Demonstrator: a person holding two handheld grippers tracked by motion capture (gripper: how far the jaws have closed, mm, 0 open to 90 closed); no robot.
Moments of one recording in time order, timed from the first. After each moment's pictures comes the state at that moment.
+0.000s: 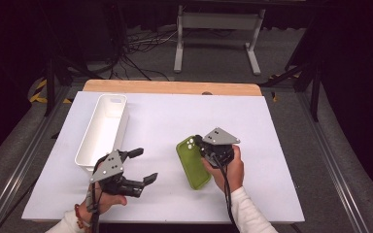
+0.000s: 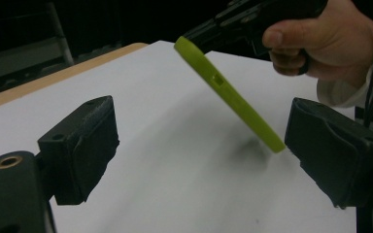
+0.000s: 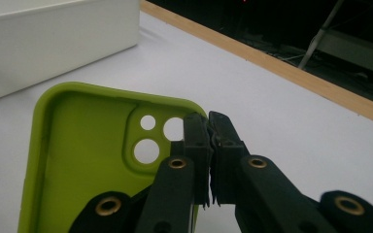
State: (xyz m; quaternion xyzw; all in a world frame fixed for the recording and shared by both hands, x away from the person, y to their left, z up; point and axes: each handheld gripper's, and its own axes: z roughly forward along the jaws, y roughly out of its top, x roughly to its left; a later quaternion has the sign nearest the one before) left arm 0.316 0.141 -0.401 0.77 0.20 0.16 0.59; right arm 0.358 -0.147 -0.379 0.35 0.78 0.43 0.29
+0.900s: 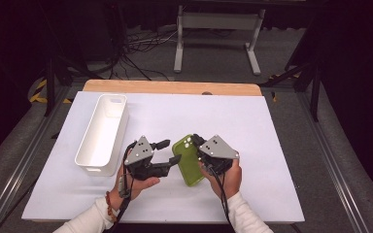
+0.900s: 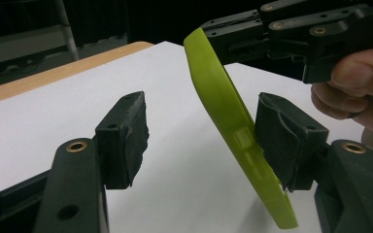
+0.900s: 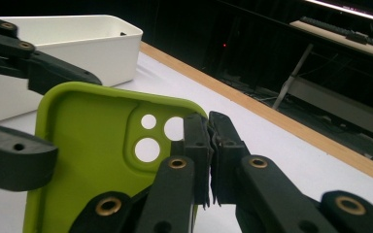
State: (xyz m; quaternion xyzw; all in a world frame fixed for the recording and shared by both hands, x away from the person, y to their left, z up) left arm 0.344 0.092 -0.399 0.76 0.25 0.15 0.58; right arm 0.334 -0.137 -0.373 0.31 0.75 0.46 0.37
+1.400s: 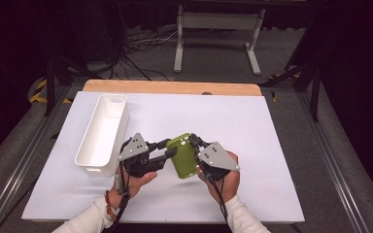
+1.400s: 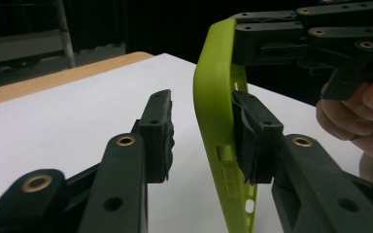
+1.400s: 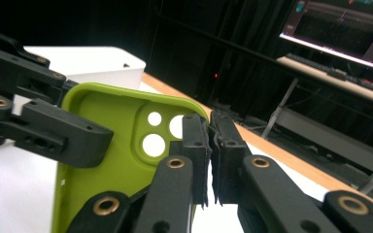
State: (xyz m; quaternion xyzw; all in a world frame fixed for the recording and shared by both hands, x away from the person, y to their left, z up) left arm 0.349 0.101 -0.395 0.74 0.26 0.13 0.61; right arm 0.318 -0.130 -0.369 0.28 0.72 0.49 0.41
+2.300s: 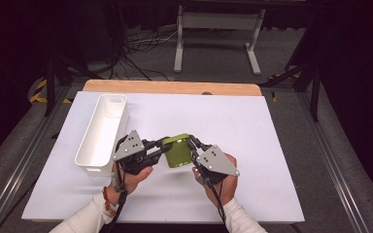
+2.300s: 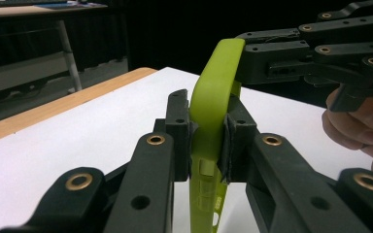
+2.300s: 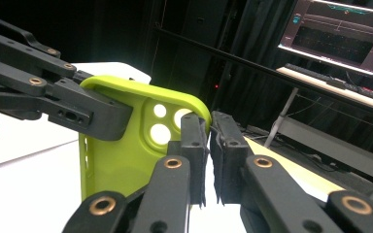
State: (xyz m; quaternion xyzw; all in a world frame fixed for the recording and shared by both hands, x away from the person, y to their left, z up) left arm 0.350 0.110 -0.383 0.75 0.22 0.17 0.61; right arm 0.310 -0.125 -0.370 0.28 0.70 0.51 0.41
